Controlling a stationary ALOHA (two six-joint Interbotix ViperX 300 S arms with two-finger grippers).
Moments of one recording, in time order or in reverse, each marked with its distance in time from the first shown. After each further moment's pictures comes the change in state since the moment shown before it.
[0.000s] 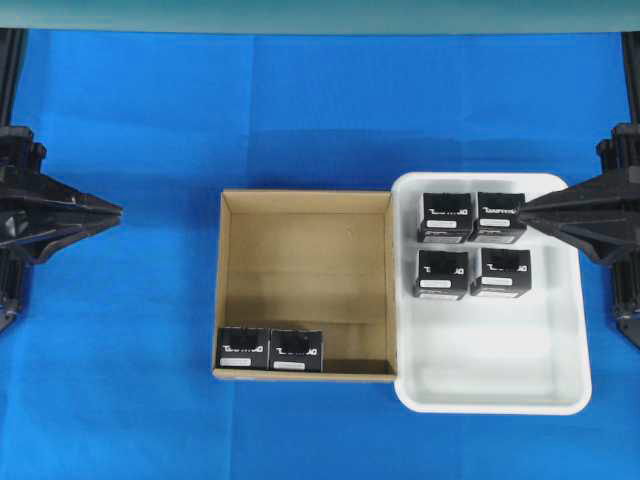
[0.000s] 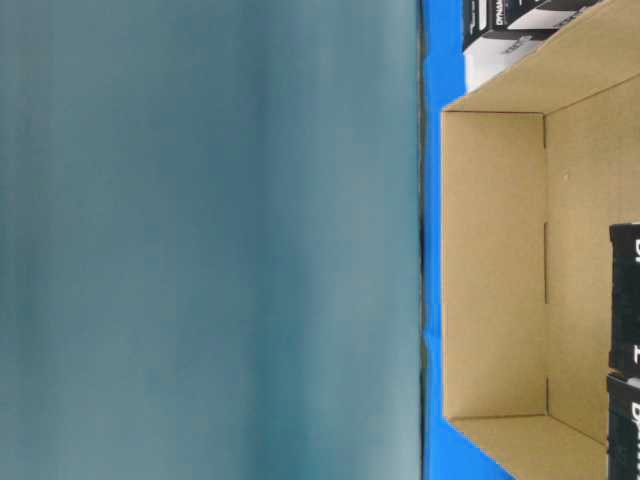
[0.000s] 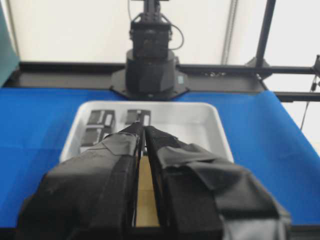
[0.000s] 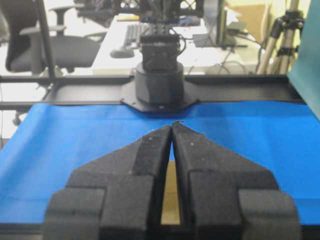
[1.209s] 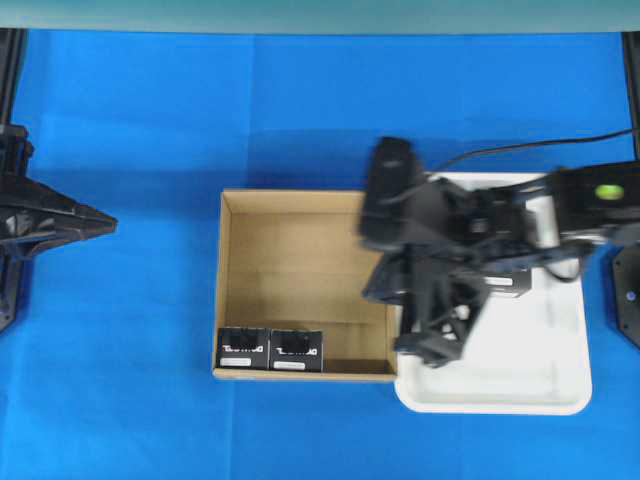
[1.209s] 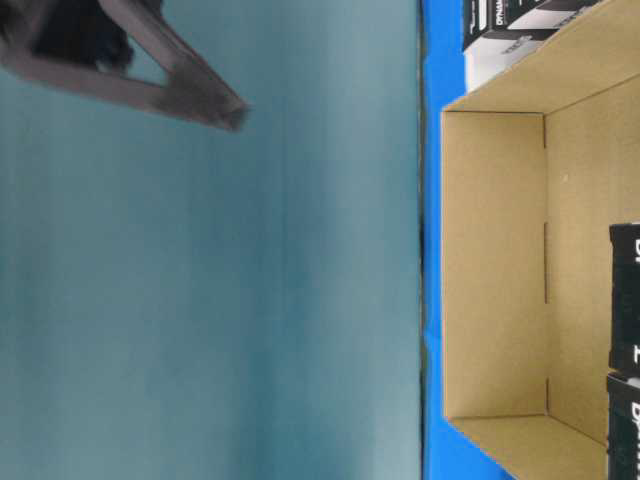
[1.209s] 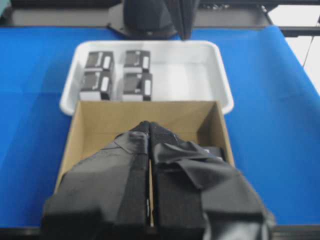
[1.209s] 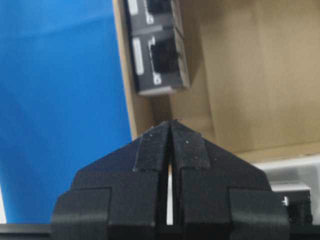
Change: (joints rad) left arm -0.003 -0.046 -0.104 0.012 0.365 -0.003; right arm 0.075 0.813 -0.857 0.121 1.100 0.227
